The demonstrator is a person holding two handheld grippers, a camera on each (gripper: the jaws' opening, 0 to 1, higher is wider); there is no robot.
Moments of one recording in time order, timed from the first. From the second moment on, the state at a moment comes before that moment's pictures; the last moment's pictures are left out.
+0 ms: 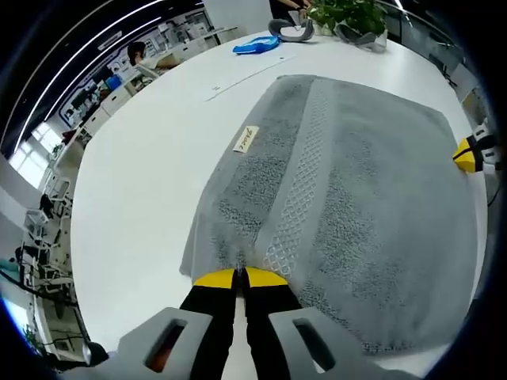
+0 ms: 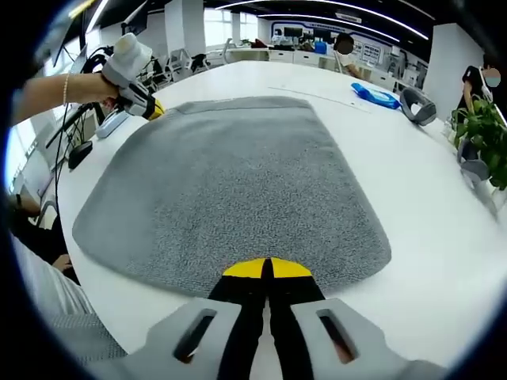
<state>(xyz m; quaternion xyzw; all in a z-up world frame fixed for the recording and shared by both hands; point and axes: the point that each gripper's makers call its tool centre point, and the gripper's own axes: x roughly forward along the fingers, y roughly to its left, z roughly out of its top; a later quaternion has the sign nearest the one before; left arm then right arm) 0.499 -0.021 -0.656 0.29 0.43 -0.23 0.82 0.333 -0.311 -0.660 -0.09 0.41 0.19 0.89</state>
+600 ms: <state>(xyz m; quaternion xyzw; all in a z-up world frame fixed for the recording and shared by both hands) 0.524 -0.031 -0.656 0.30 0.43 -0.25 0.82 0.312 -0.294 -0.660 -0.11 0.42 0.22 0.87</state>
